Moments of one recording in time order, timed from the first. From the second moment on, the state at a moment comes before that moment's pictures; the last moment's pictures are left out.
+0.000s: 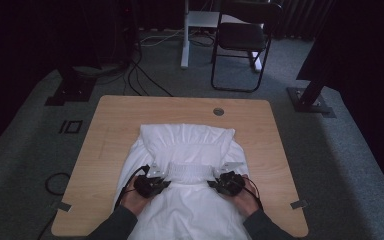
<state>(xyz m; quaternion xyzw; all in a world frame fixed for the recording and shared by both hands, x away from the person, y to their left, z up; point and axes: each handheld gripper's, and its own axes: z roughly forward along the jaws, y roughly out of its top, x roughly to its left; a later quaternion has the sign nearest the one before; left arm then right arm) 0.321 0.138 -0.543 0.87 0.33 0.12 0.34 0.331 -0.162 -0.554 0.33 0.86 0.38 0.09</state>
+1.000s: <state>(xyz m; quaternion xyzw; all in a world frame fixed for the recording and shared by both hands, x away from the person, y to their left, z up) 0.387 0.147 -0.444 0.81 0.33 0.21 0.44 0.404 -0.155 -0.470 0.32 0.82 0.42 0.22</state>
